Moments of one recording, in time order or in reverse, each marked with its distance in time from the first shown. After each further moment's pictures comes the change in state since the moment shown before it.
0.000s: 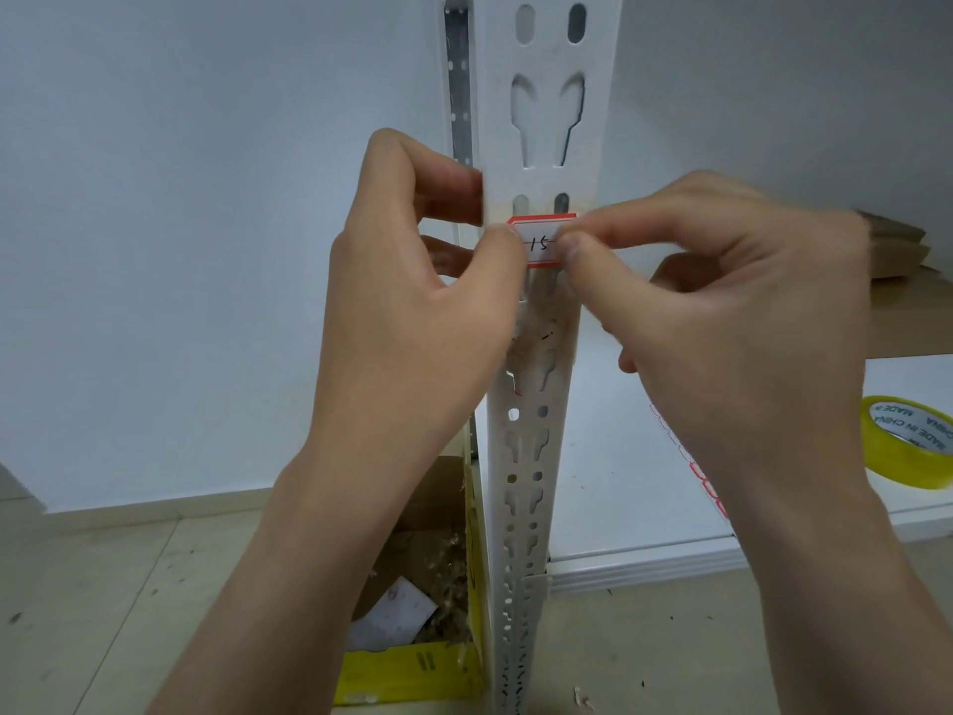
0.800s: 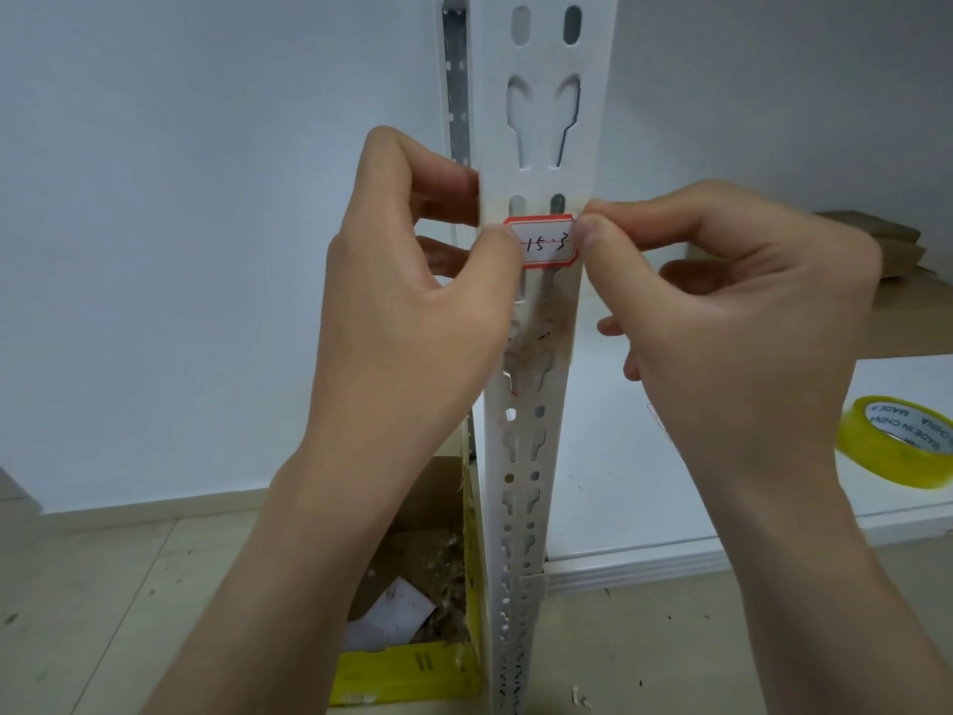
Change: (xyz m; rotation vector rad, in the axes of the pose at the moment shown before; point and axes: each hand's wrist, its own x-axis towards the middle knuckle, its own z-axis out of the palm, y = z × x) left_hand 0.000 0.000 0.000 -0.018 -0.002 0.008; right_hand -0.004 0.004 0.001 0.031 0.072 -0.015
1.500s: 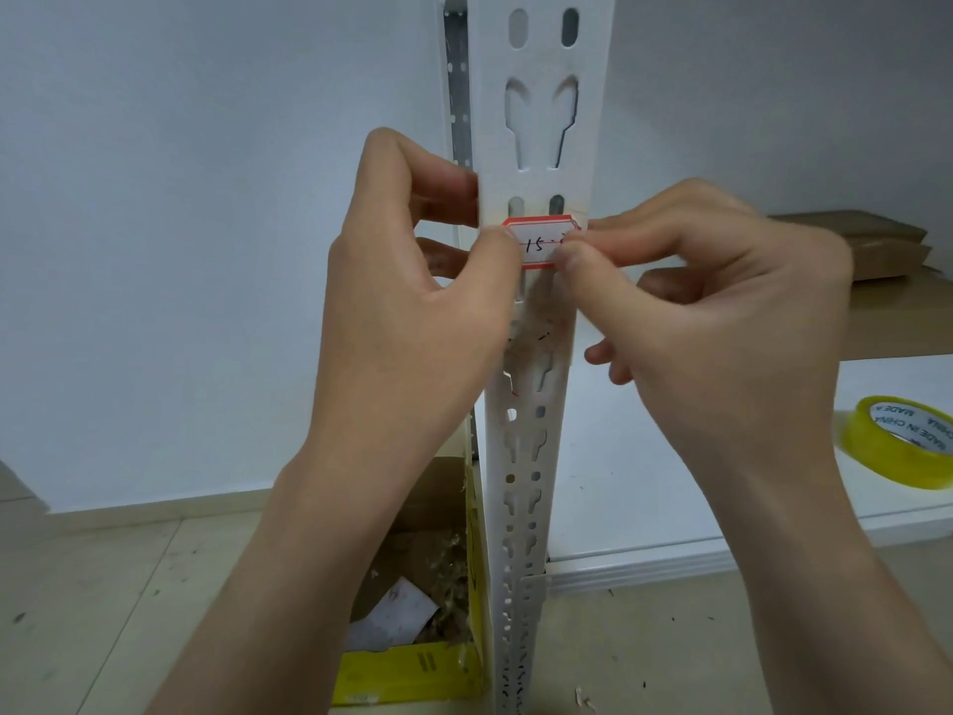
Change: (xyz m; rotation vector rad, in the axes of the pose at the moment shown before) left_hand 0.000 0.000 0.001 -0.008 0.003 0.002; right_hand -0.001 0.002 0.000 0.087 -0.070 0.082
